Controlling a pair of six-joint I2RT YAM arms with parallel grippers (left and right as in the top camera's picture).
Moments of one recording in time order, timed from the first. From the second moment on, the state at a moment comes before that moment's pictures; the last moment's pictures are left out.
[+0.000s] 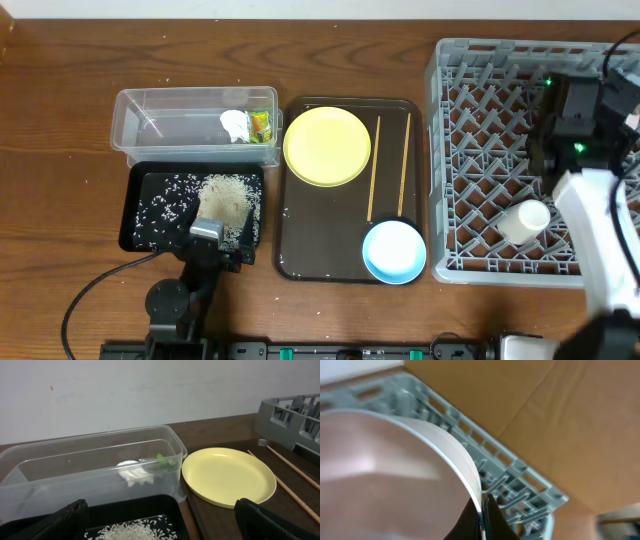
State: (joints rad) left arm -0.05 0.01 0.03 -0.11 0.18 0.04; right arm -0.07 1.50 1.15 -0.45 1.03 0.27
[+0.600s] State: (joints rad) left arm -0.05 0.01 0.03 -0.11 0.18 0.04; right arm -0.01 1.75 1.15 -0.37 1.21 0.04
